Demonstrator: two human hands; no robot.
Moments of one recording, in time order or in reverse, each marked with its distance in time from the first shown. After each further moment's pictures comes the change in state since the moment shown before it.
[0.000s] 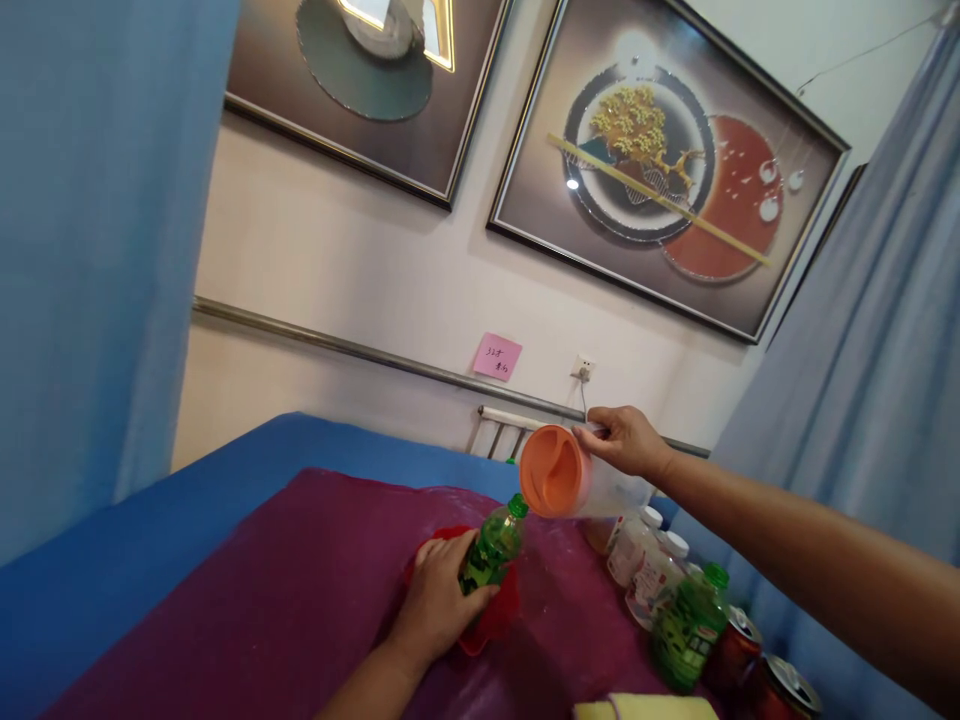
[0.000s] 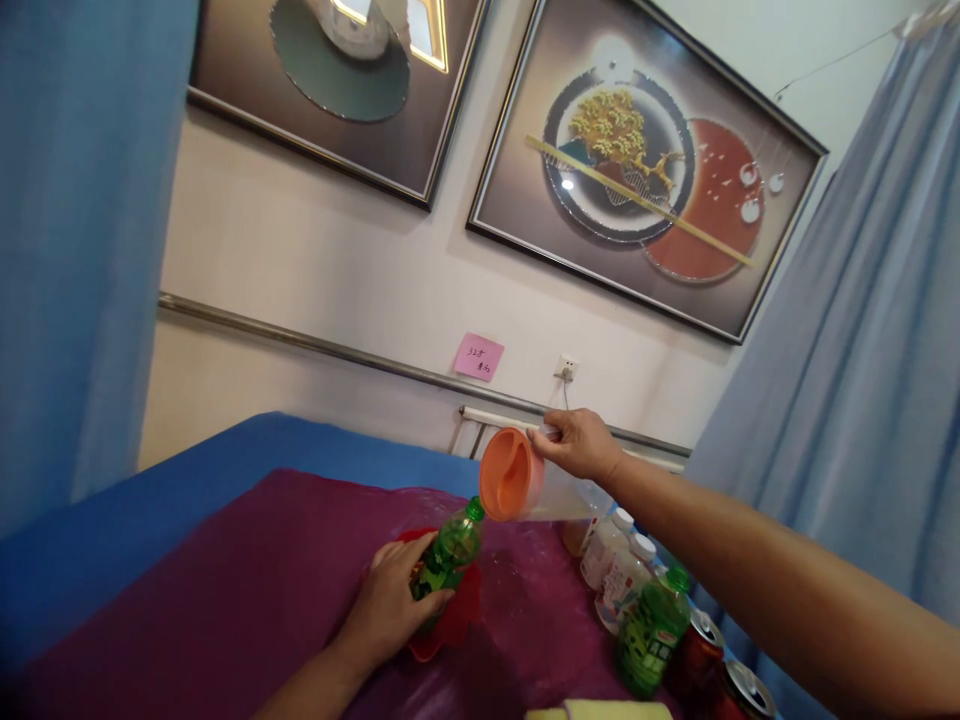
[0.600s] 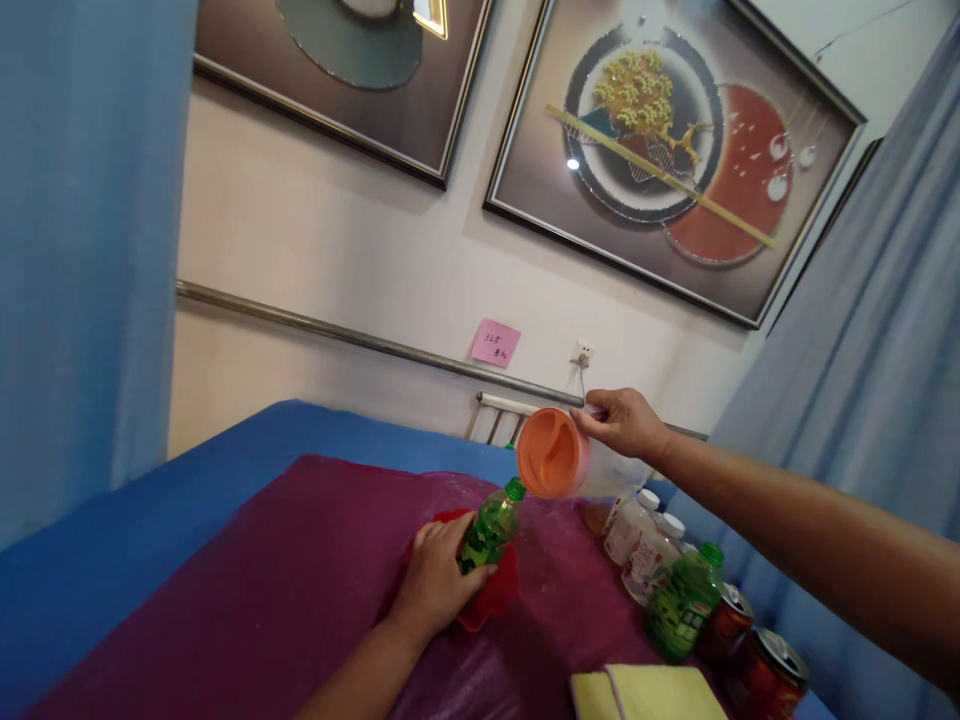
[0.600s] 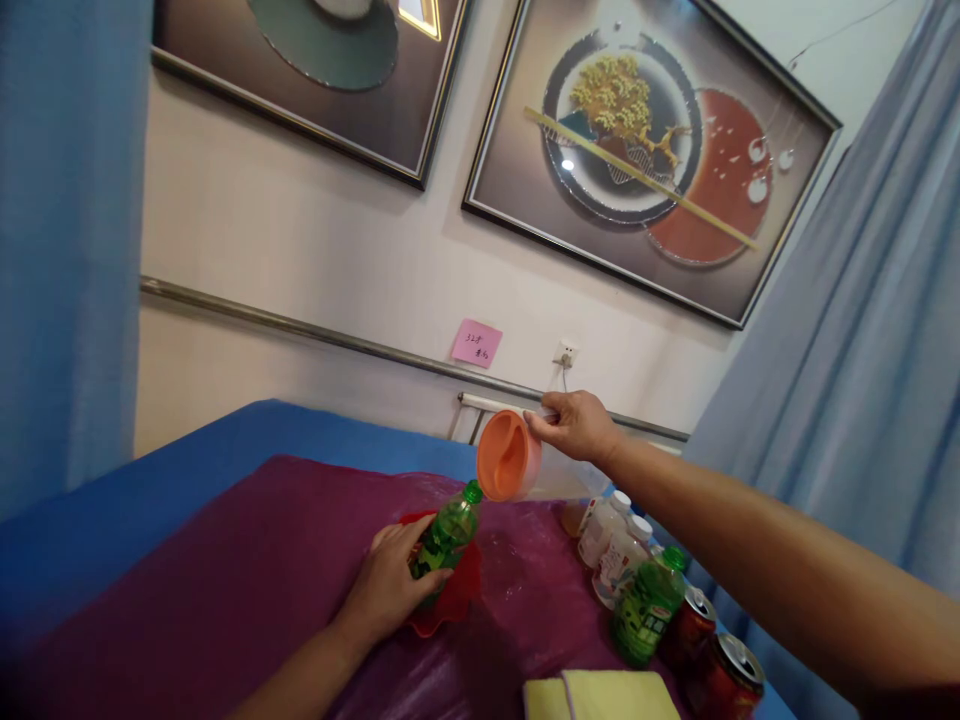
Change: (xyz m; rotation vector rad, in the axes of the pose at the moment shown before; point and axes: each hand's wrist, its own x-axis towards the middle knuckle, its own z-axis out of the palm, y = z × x) left_hand 0.001 0.001 0.002 0.011 0.007 0.013; right_hand 0.000 0.000 -0.003 0.008 0.011 0.002
